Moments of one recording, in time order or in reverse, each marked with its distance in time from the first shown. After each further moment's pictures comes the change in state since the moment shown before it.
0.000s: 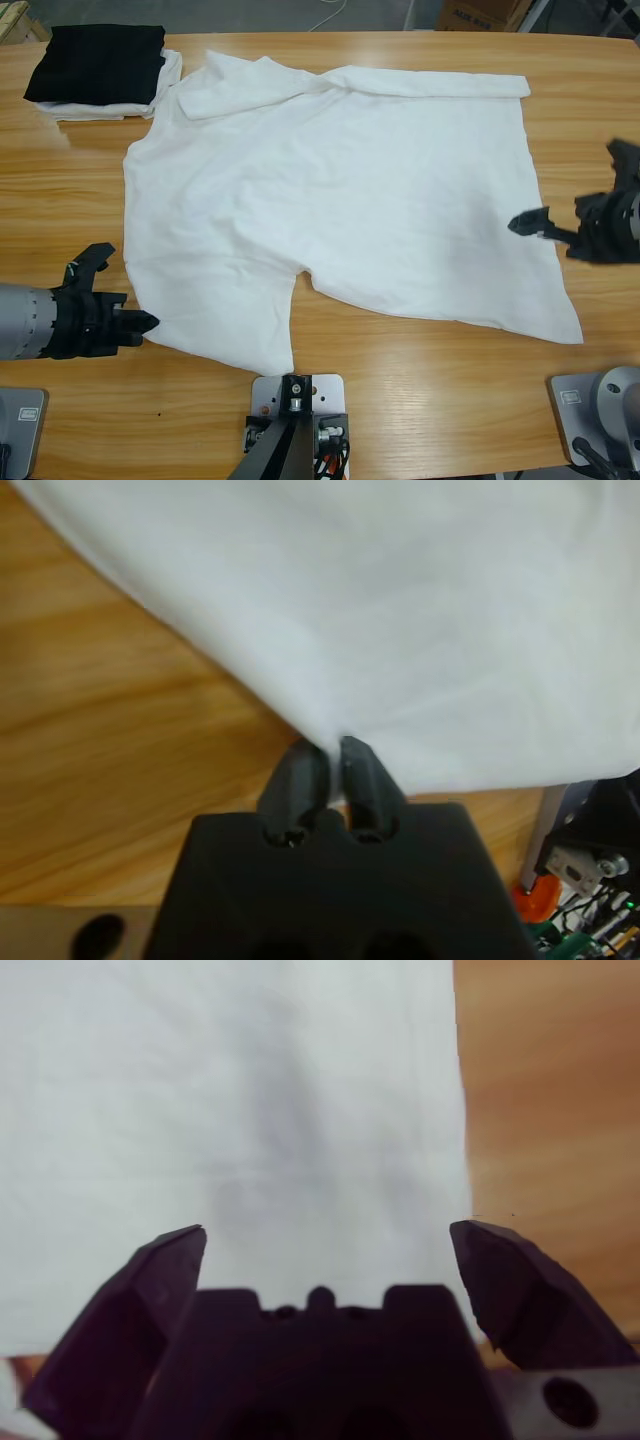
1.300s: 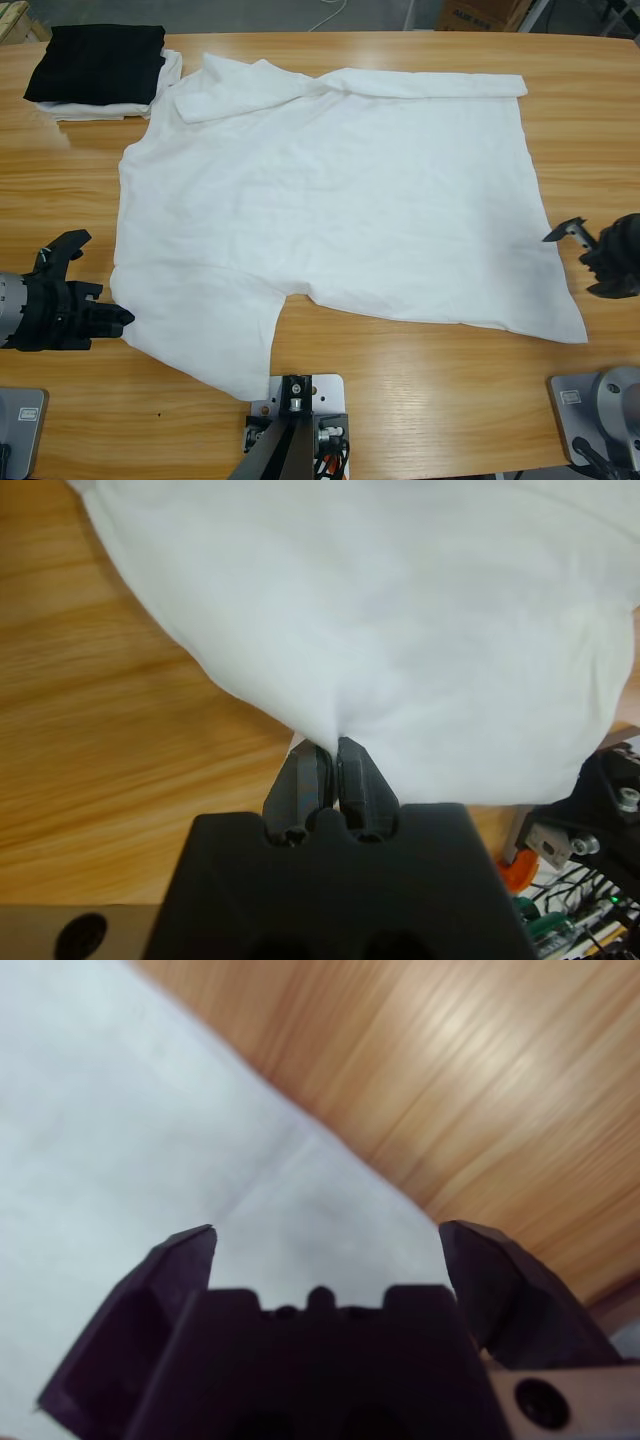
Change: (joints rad) arm 0 0.050 -0.058 -0.169 0.313 0.000 0.018; arm 1 -0.523 0.081 0.121 -0.095 0.198 0.128
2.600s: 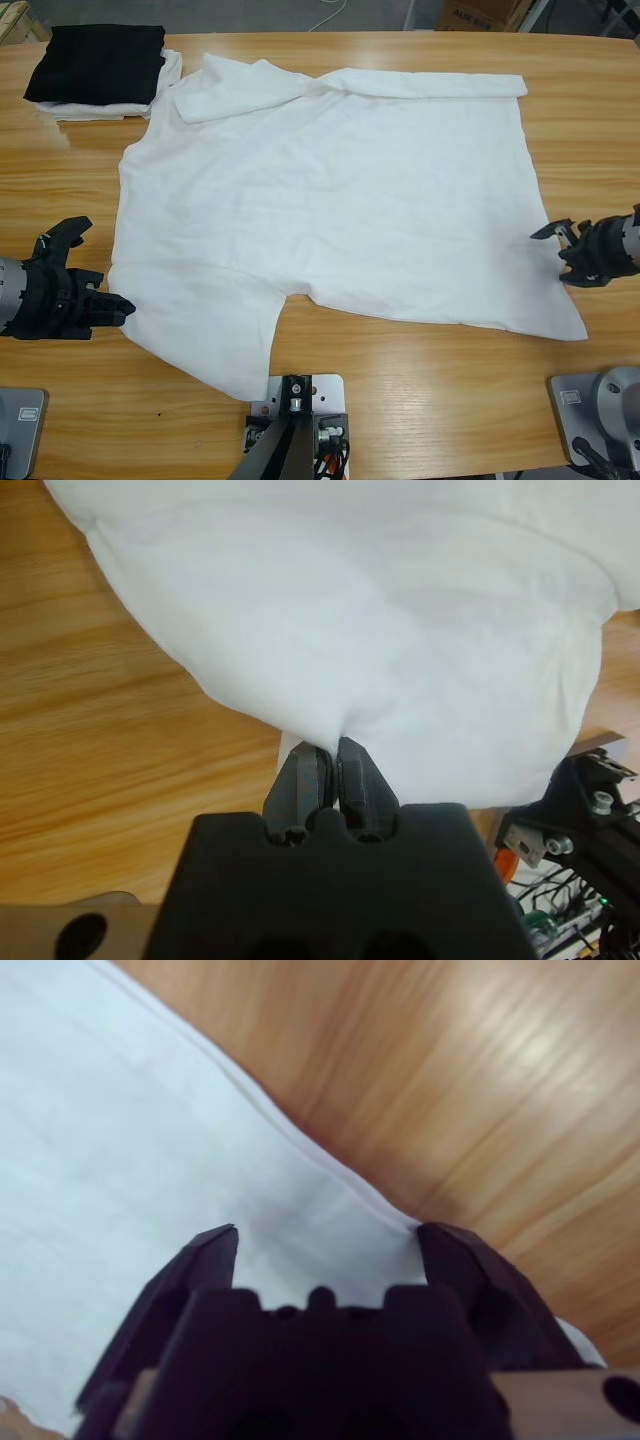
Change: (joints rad) arm 0 0.000 0.012 -0.090 0.089 0.009 0.000; arm 1 0.048 0.015 0.140 -0.272 0.027 0.073
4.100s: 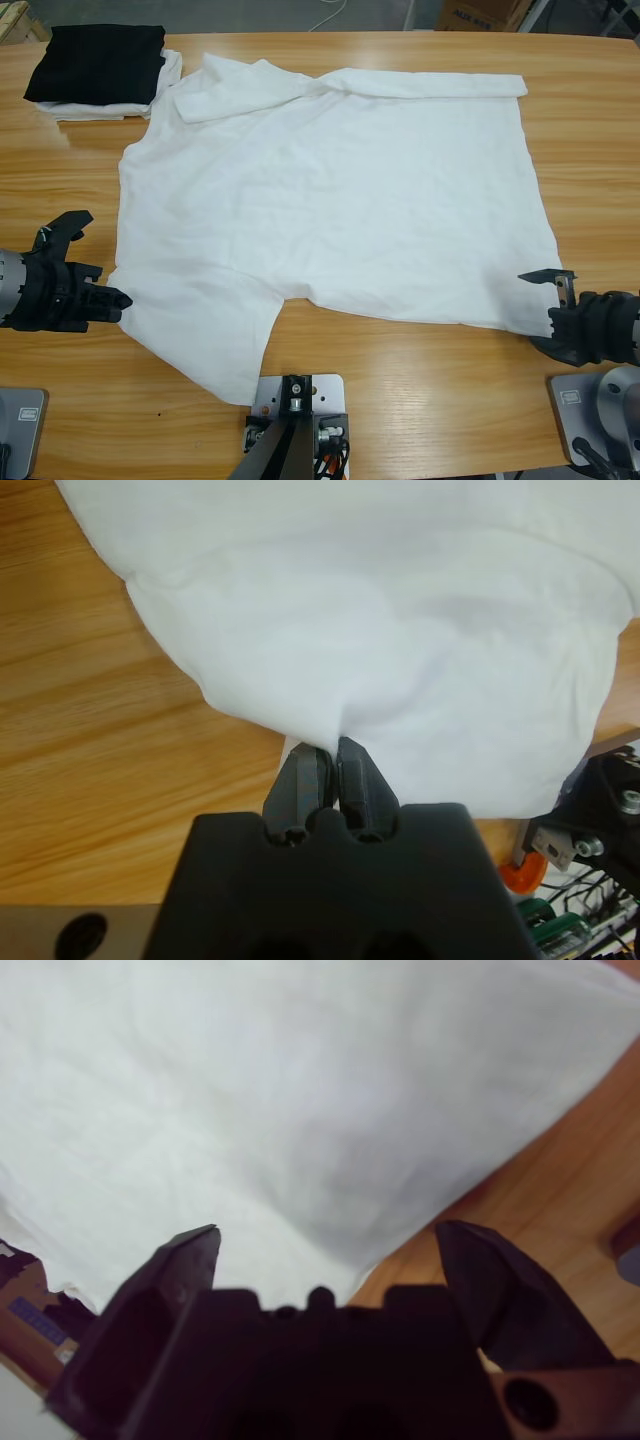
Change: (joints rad) arm 0 0.035 0.009 -0.001 0.001 0.011 0.104; arm 1 0.761 -0.326 0.178 -0.010 -0.216 1.060
